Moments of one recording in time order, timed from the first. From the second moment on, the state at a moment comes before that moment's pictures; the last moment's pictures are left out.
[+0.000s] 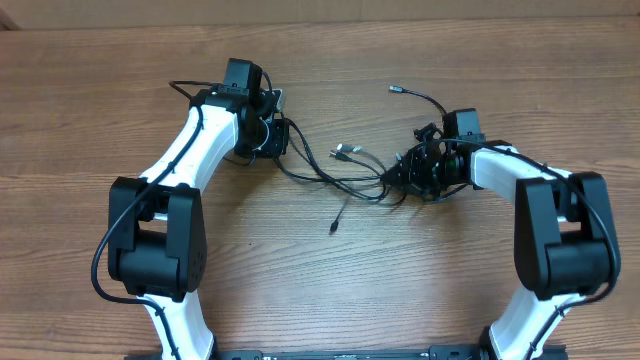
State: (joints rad) left arm -0.19 2.01 1.48 -0.78 0.31 -0.12; right arm 0.10 1.94 1.05 -0.42 -0.66 0.39
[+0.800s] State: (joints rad) left arm -0.20 1.95 1.48 -0.90 0.74 0.29; right arm 0.07 1.66 1.08 -0.67 -0.51 0.25
